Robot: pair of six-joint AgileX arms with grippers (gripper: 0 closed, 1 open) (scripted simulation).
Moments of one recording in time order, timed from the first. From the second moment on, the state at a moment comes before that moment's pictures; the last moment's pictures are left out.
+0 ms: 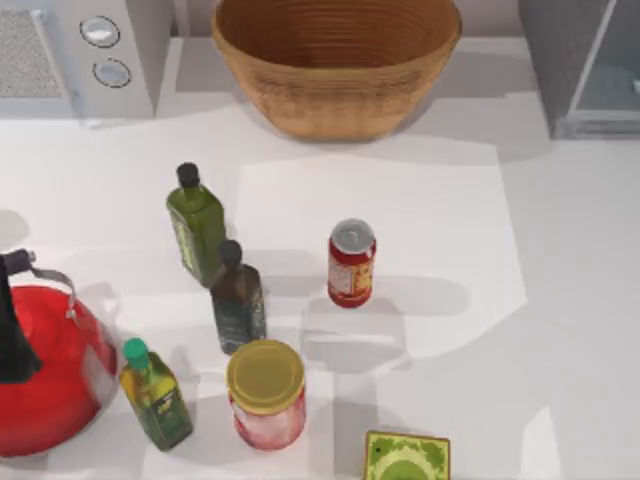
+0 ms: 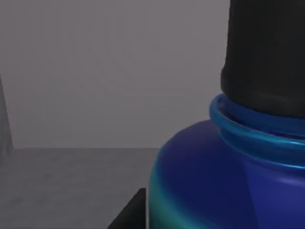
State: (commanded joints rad) left arm 0.00 0.00 0.00 0.00 0.00 0.00; right arm -0.22 2.38 1.36 1.02 -0.18 0.01
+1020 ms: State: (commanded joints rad) left arm 0.00 0.00 0.00 0.00 0.00 0.00; right arm -0.22 2.25 1.38 0.88 -0.18 0.01
